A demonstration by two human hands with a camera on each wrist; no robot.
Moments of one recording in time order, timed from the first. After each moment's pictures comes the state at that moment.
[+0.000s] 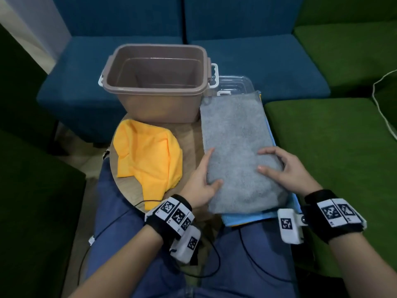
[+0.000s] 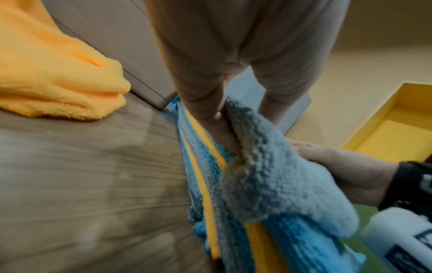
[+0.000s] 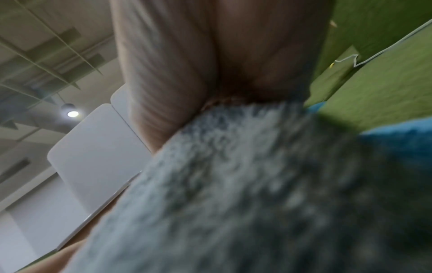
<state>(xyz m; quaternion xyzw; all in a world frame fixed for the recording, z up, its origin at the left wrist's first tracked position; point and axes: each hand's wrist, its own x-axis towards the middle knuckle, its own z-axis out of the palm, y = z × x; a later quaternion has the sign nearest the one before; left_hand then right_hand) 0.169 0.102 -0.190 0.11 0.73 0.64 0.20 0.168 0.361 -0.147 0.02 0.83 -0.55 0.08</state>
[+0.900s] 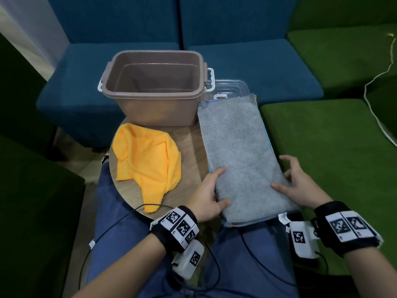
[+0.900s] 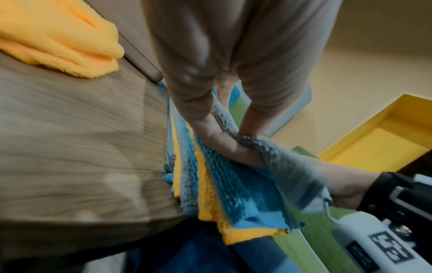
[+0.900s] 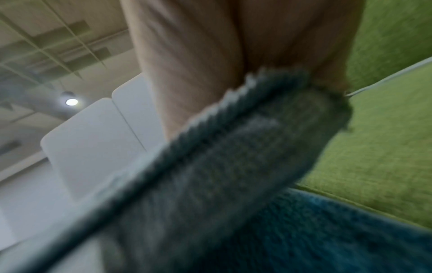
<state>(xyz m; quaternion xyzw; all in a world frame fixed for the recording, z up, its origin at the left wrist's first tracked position) 0.195 0.114 -0.197 0.11 0.78 0.56 0.25 0.197 0.384 -0.145 0.12 0.90 -0.37 0.17</state>
